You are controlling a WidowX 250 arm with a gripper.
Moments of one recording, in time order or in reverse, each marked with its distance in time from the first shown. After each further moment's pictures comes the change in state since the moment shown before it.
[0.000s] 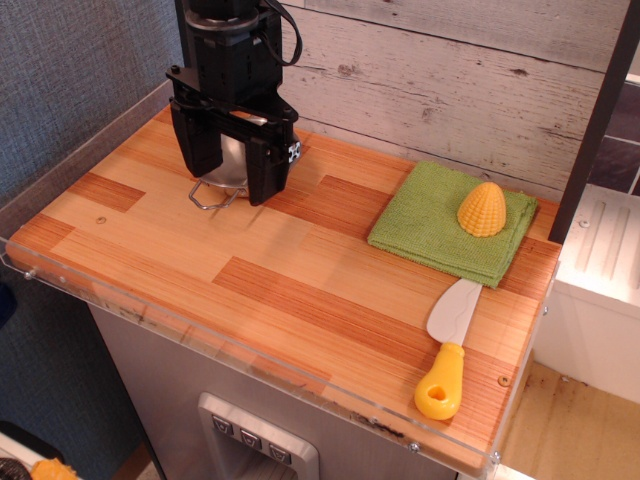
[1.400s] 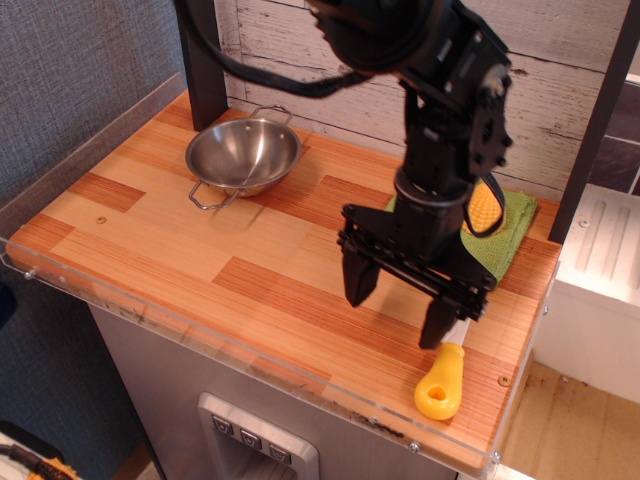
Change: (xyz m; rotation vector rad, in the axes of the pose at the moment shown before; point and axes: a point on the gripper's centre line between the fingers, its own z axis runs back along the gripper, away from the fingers) arm 0.018 -0.132 -0.064 0.062 -0.009 0.009
